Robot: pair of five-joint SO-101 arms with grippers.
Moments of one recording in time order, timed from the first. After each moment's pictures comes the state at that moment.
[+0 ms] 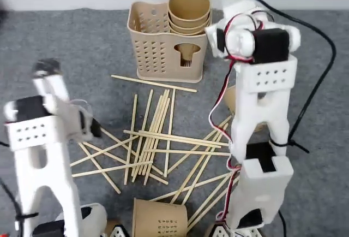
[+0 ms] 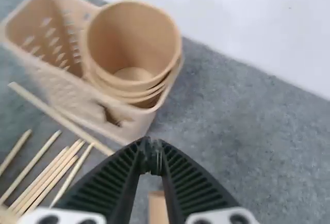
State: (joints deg) left arm -13.8 -24.9 25.4 99.2 8.8; right arm -9.3 20.7 -66.4 95.5 14.4
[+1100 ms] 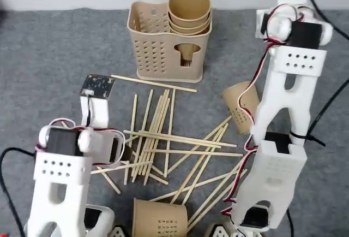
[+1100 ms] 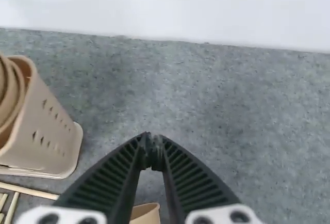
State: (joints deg) left arm 4.6 -42.0 35.9 99.4 8.0; right arm 4.8 30.2 -66.4 84.6 8.4
